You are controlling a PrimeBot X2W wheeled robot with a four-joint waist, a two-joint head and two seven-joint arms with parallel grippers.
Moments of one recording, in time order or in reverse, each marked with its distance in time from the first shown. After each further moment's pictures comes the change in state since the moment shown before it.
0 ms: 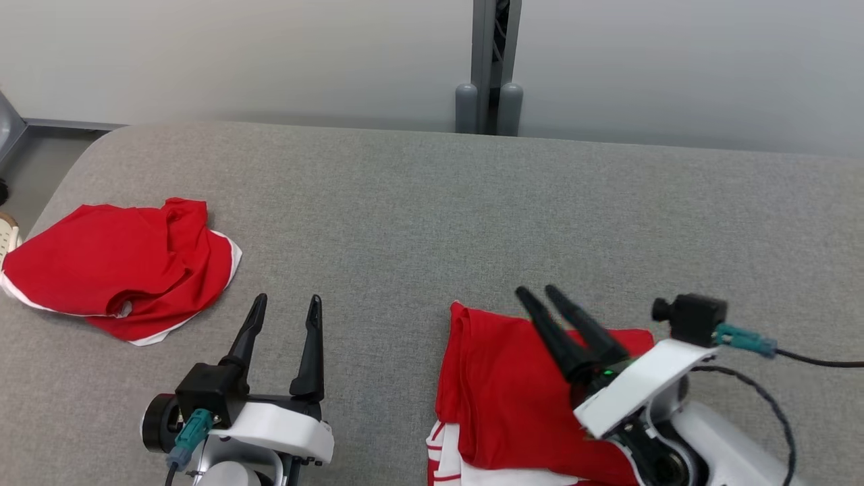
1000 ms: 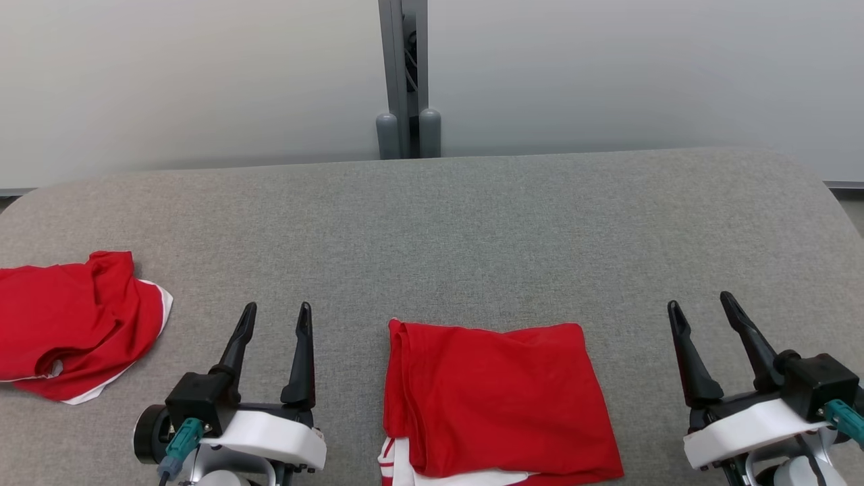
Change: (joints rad) left arm 0.026 0.000 0.023 -0.013 -0.003 0.003 0.000; right arm 0.278 0.075 -0.610 -0.048 -0.912 0.000 -0.099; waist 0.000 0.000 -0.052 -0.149
